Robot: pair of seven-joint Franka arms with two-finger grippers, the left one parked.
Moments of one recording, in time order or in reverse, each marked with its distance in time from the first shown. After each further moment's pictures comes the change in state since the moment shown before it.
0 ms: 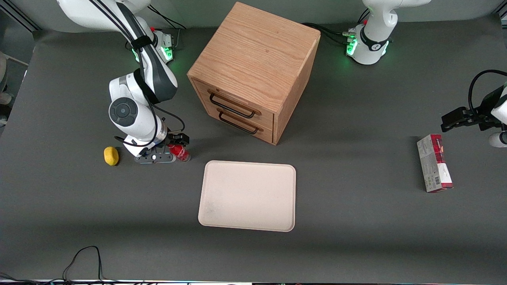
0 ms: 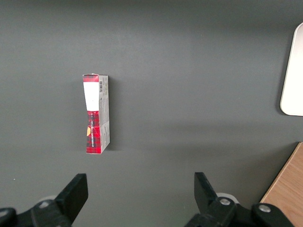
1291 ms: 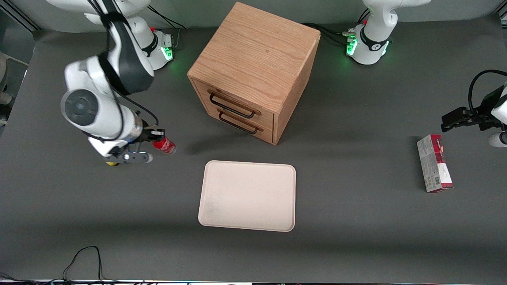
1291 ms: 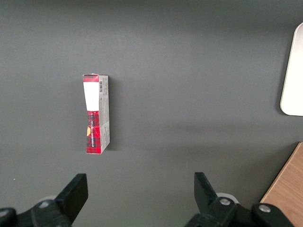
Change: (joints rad) arm -0.023 -0.019 -0.051 0.431 0.011 -0.546 0.000
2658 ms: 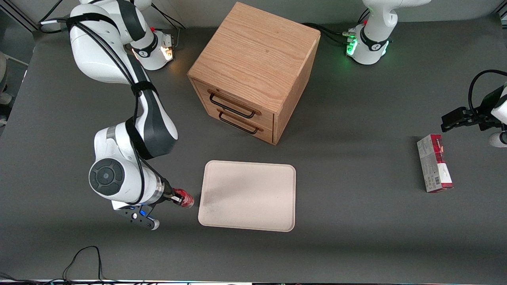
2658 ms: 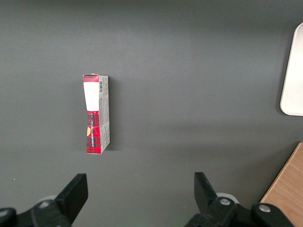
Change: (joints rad) arm -0.062 0.629 0.055 0.716 0.033 0.077 0.446
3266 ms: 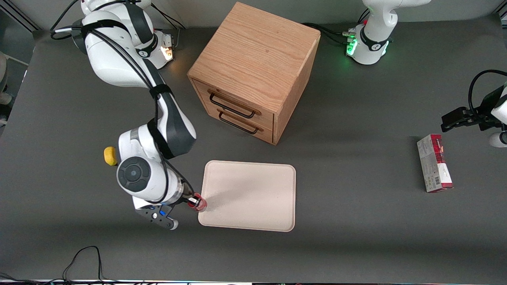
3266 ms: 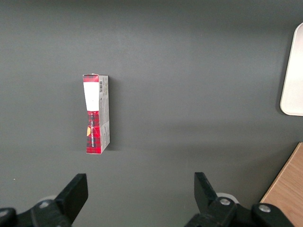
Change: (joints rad) arm 0.062 0.052 0.004 0.009 0.000 0.090 0.051
